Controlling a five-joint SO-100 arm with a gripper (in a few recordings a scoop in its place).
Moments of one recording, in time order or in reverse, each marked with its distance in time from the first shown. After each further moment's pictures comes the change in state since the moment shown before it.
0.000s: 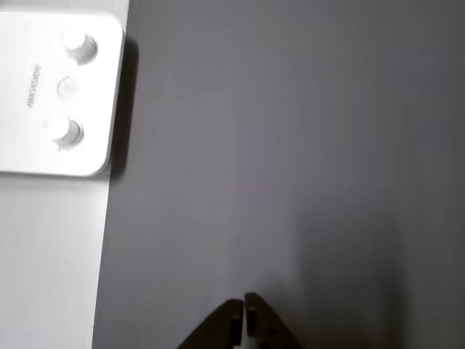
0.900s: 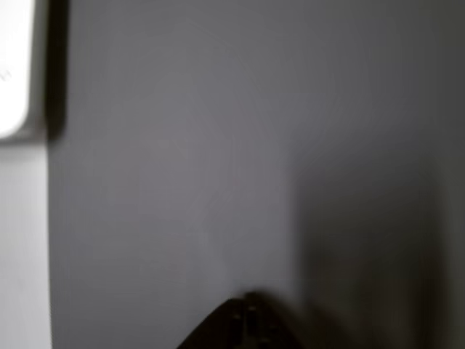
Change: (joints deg) arm 0.7 2.1 10.5 -1.1 4.6
